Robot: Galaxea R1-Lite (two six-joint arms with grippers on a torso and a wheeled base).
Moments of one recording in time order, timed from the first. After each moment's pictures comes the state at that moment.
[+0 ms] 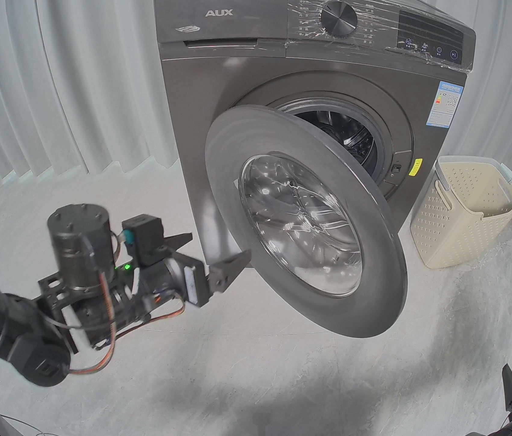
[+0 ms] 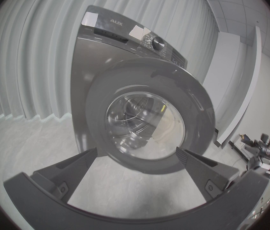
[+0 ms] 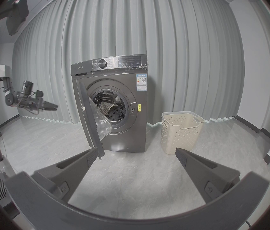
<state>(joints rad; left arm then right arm) -0.61 1.70 -0.59 -0.97 -0.01 -0.15 0.01 0.02 -0.02 0.00 0.01 0.00</state>
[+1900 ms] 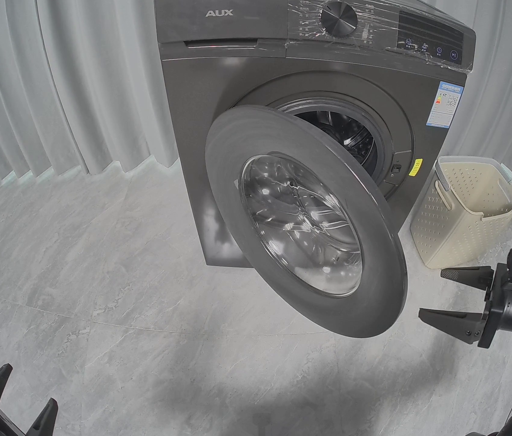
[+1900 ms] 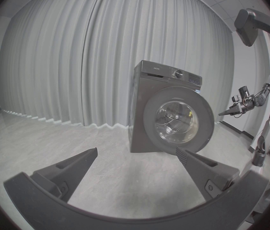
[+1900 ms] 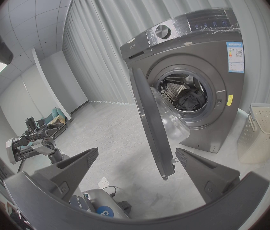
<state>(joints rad) -0.02 0.05 -0.02 -0.04 -0.19 -0.07 0.36 1.14 -0.40 -0.47 0.42 0.02</state>
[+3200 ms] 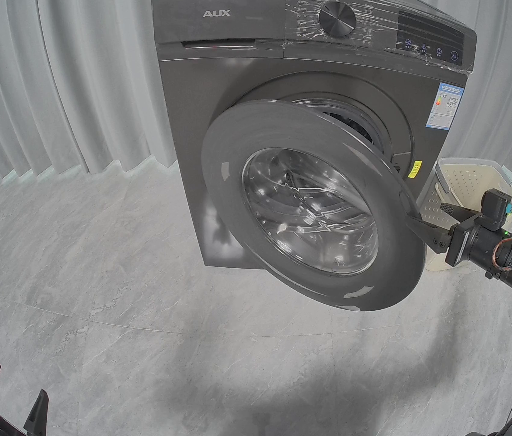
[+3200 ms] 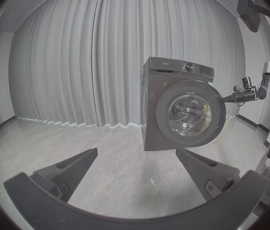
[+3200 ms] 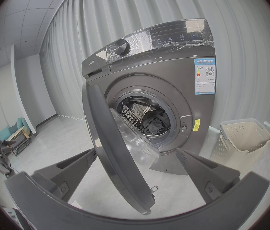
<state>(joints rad) 0.00 0.01 -0.02 0.00 -0.05 0.01 0.25 1.49 -0.48 -0.93 0.19 0.04</state>
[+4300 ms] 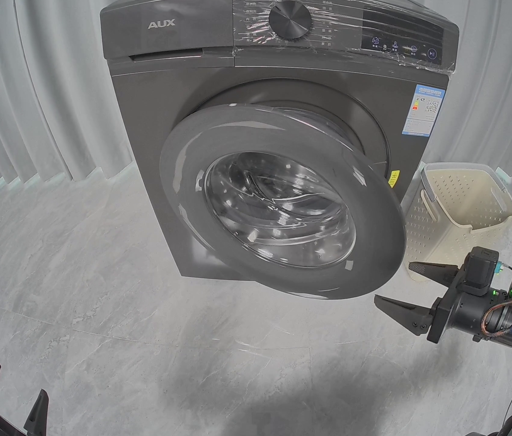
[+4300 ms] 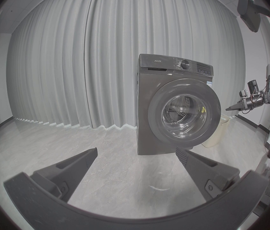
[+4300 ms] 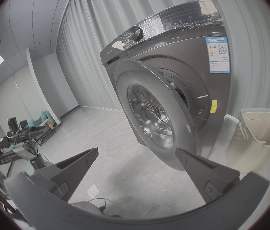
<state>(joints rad) 0.00 0.01 -0.02 0.00 -0.05 0.01 0.50 1.43 -0.28 -0.97 0.20 0.06</state>
